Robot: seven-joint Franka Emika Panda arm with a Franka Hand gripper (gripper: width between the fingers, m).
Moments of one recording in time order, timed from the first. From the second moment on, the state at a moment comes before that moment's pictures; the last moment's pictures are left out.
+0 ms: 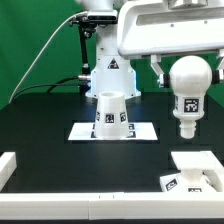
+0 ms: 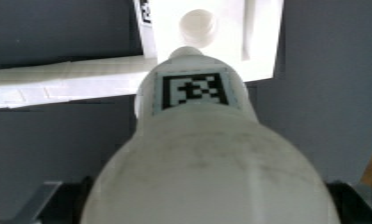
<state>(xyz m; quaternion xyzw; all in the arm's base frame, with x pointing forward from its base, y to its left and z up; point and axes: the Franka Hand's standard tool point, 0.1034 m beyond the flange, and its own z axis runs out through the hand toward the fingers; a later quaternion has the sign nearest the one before) 0.621 0.084 0.177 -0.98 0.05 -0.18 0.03</state>
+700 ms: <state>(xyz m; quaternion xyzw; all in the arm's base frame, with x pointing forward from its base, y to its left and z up) 0.621 0.089 0.148 -0.99 0.04 -0.16 0.02</state>
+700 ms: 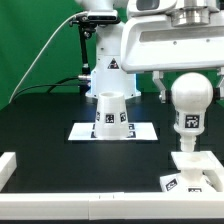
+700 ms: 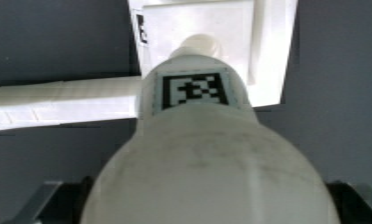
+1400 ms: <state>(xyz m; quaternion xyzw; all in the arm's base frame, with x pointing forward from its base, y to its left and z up) 0.618 0.093 0.126 -0.99 0.03 -0.15 0.02</state>
